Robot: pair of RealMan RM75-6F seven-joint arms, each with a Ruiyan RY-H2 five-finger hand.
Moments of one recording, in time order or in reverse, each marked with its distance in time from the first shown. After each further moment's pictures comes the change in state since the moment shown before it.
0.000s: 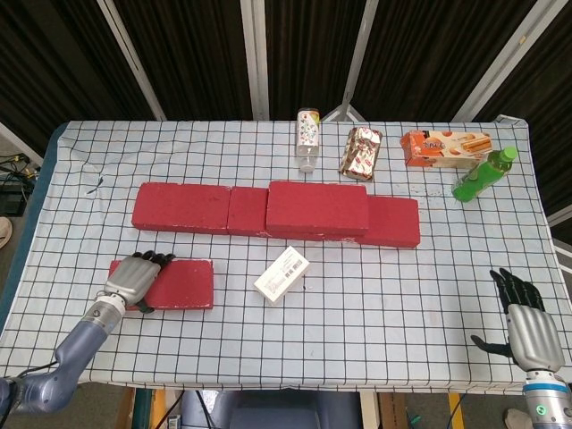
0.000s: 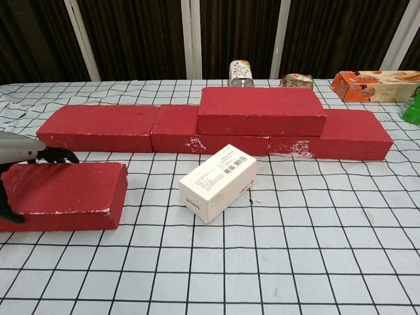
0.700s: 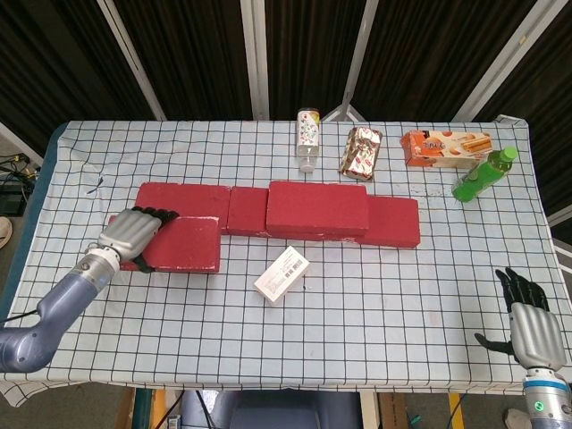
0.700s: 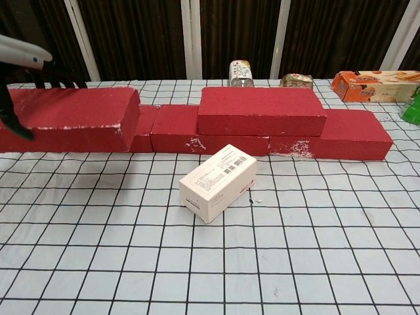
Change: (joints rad) left arm -0.209 0.280 -0.130 -0.073 -0.148 -0.220 -0.079; right arm 0.009 -0.028 0.015 0.002 0.073 0.008 -0.071
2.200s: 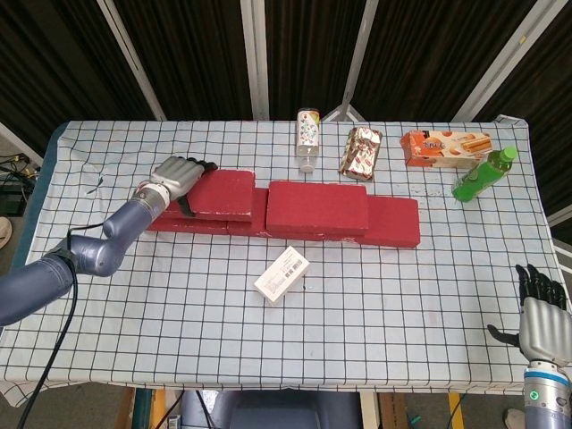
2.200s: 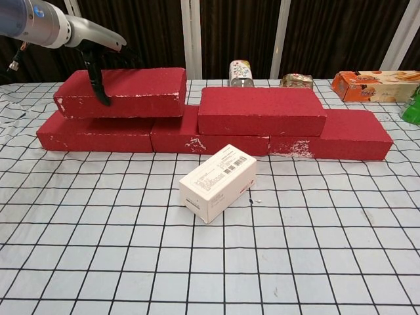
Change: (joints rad) left arm -0.289 -0.374 -0.012 0.740 0.065 -0.379 -0.276; right arm 0.014 -0.095 0.052 0.038 0.148 0.087 -0.155
